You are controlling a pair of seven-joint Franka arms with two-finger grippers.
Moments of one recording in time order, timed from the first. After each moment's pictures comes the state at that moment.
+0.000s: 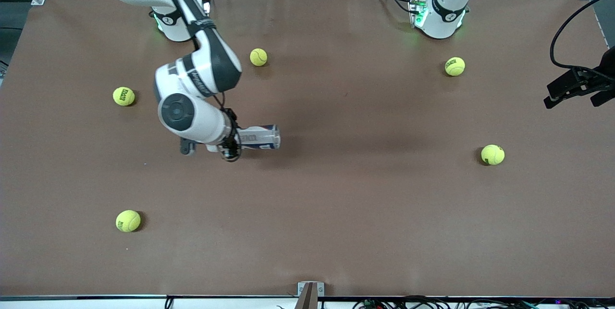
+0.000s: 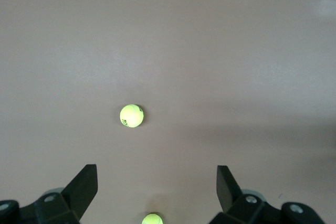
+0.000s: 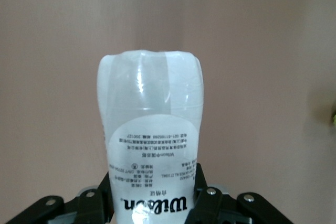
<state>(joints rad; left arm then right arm) 0.10 0.09 -0.12 -1.40 0.00 1.57 -0.06 0.56 0.49 -0.08 -1.60 0.21 1.96 1.93</state>
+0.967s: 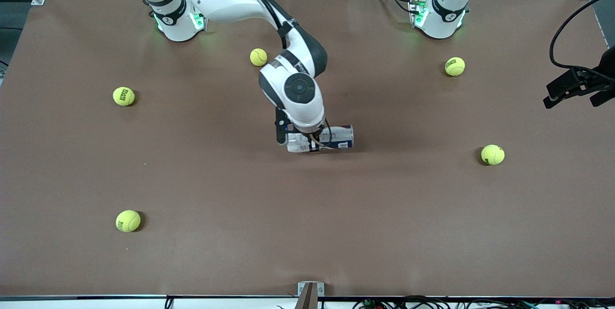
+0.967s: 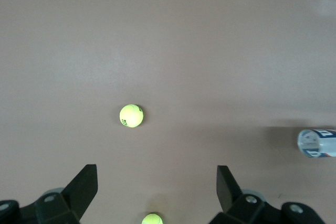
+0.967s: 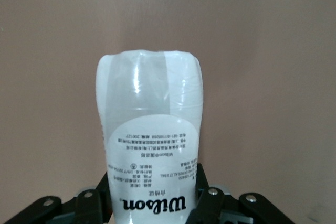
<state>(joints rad) 0.10 0.09 -0.12 -1.40 0.00 1.57 -0.06 0.85 0.84 -0.08 -1.25 0.14 2.15 2.23</state>
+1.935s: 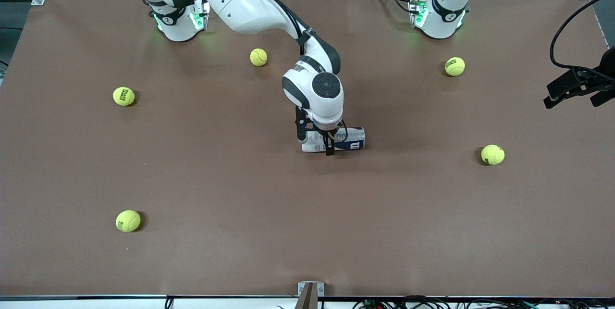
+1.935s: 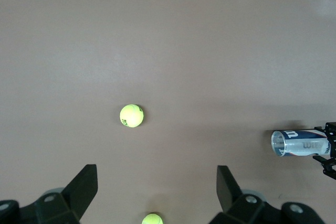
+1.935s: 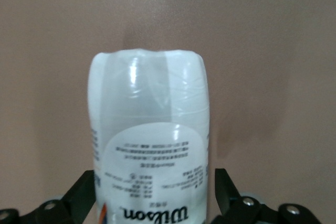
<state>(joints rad) 0.10 0.09 -0.12 -1.40 0.00 1.57 -0.06 0.92 0.98 -0.09 -1.17 0.07 2.23 2.32</state>
